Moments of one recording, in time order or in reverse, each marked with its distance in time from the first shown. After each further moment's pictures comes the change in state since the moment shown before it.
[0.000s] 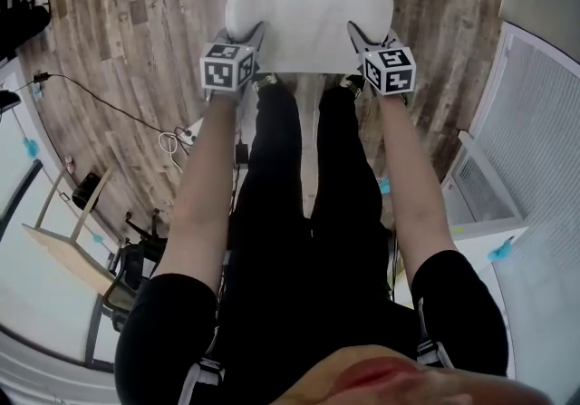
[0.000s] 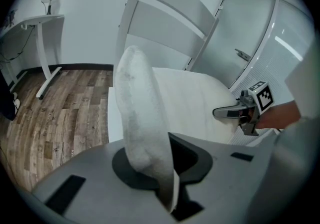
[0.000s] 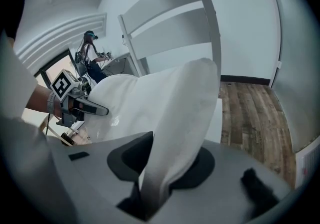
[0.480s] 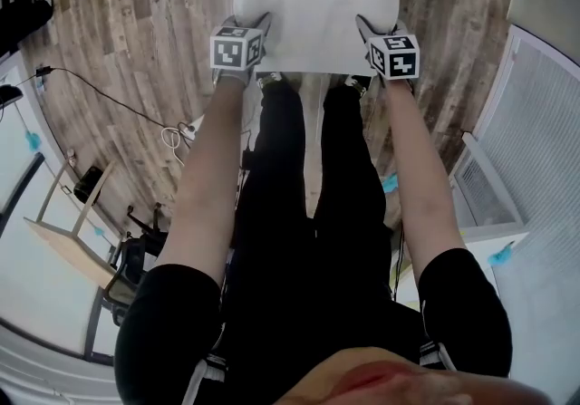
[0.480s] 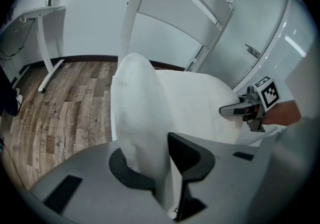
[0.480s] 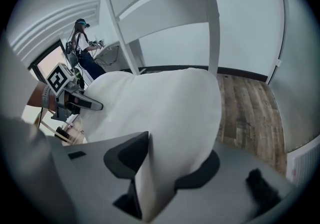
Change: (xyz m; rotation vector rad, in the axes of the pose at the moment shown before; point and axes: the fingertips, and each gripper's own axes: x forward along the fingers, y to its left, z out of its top) left arm 0.036 0.029 -0.014 -0.042 0.088 0.036; right arm 0.031 -0.029 -0.020 0.002 0.133 -0.056
